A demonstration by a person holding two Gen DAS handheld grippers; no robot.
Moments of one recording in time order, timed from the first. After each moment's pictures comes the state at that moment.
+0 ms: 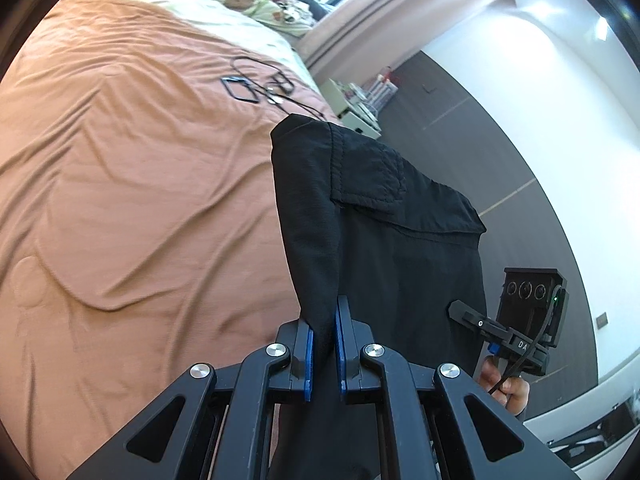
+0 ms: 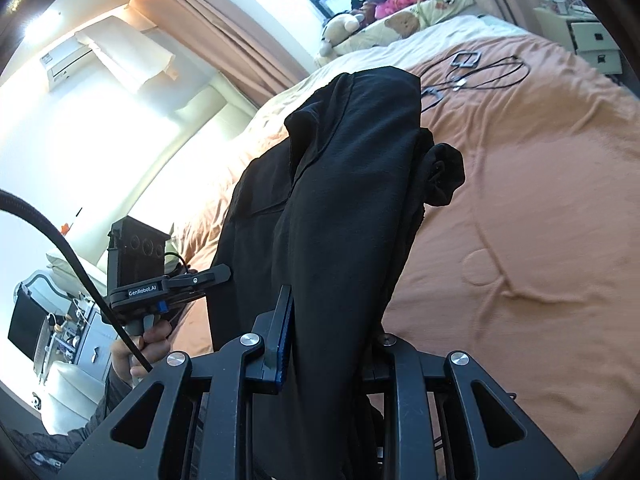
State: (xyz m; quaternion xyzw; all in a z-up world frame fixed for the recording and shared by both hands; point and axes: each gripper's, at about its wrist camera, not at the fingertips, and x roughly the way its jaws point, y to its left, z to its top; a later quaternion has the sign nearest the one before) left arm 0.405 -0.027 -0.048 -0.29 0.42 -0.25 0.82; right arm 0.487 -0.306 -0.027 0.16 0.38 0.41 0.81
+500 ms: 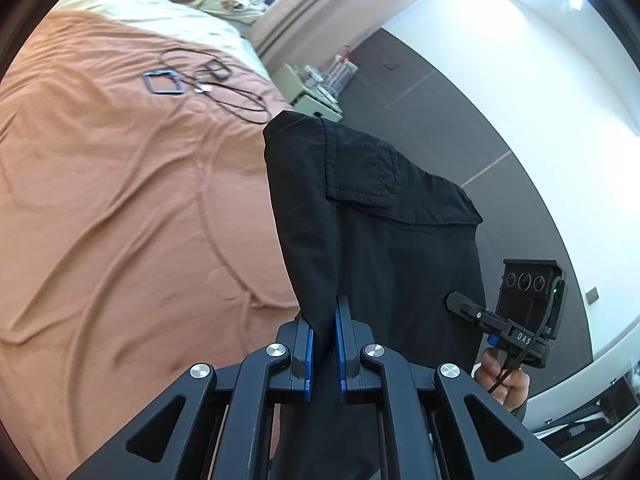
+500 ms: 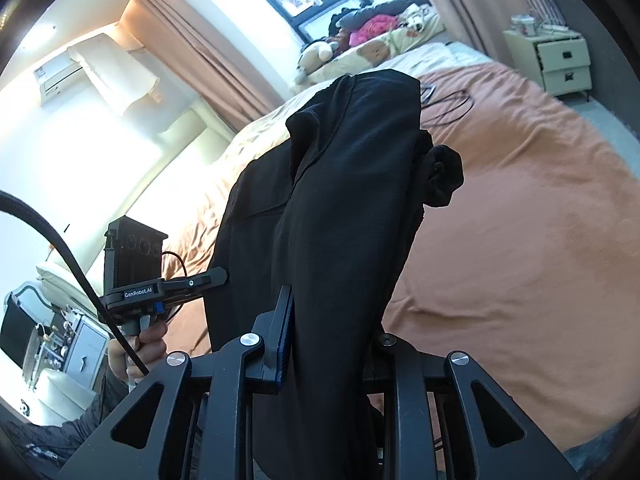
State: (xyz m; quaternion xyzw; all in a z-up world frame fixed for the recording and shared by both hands) left arm 0.451 -0.138 -0.028 -0.27 0.41 -0.32 0.81; right arm 0.472 -0.395 0.012 0.15 0.36 0.37 0.85
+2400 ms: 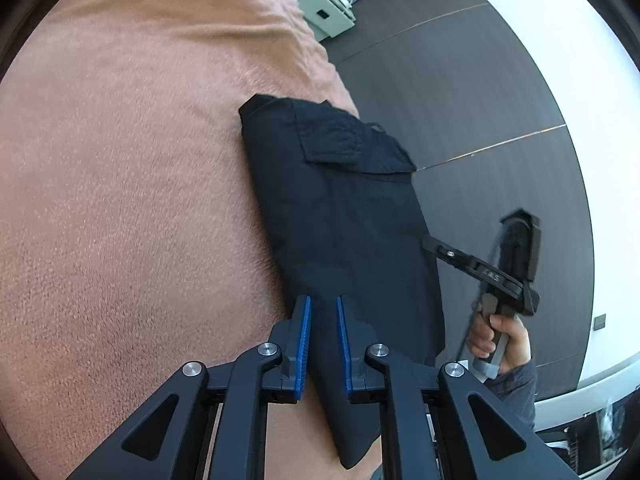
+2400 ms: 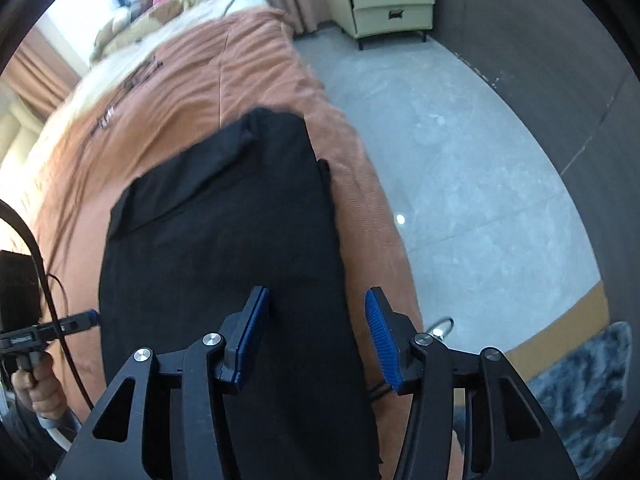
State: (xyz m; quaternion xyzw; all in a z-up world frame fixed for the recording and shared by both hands) left arm 0.601 -0.401 -0.186 -0.29 0.54 -0.35 0.71; right arm 0.567 -0.541 -0.001 0.08 0.50 0.10 0.86
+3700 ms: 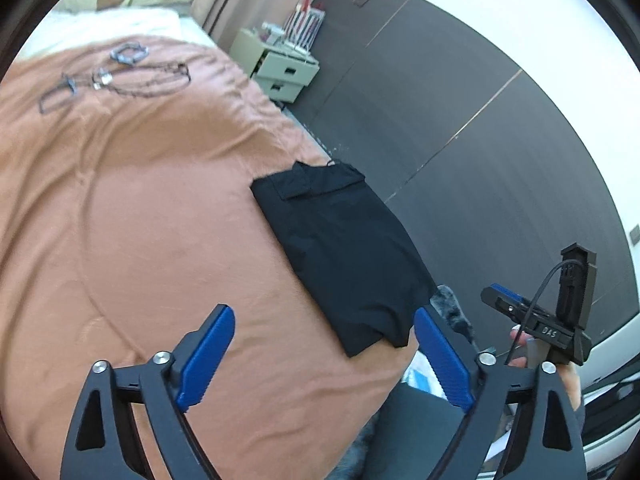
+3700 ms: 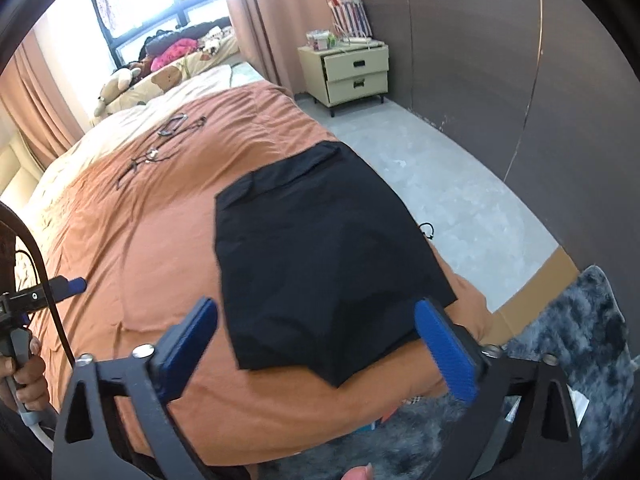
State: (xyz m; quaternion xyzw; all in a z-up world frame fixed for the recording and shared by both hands) left arm 0.497 -0.320 -0.033 -0.14 0.45 -0.33 0.82; right arm 0.354 -0.441 0.078 0.10 0.39 0.02 0.91
